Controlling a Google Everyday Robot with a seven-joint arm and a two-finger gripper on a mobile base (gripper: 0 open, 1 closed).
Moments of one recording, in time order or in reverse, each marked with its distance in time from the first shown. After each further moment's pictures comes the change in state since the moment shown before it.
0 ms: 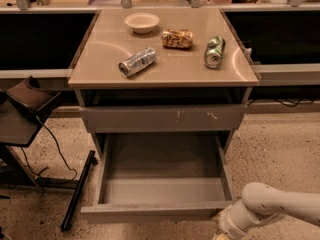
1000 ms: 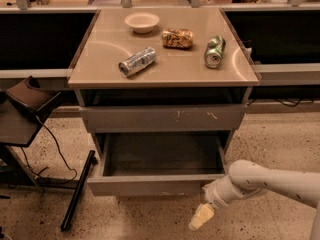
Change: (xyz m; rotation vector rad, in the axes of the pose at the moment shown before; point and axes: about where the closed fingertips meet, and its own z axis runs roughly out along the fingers) arm -0.089 -0.065 -0.010 0.095 -0.105 -0.008
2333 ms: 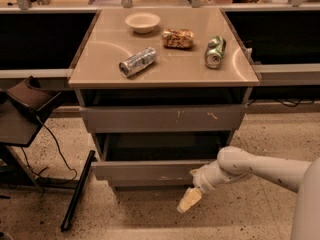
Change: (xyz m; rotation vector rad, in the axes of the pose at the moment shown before) arm -0.061 -0.032 0.012 -0.013 -0.077 -0.047
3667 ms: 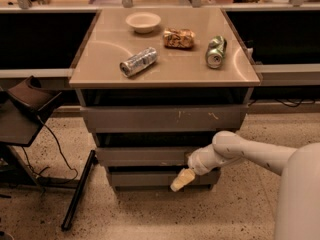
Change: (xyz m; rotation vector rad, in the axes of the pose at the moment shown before) arm -0.052 -0.053 -0.003 0.049 -0.061 0.017
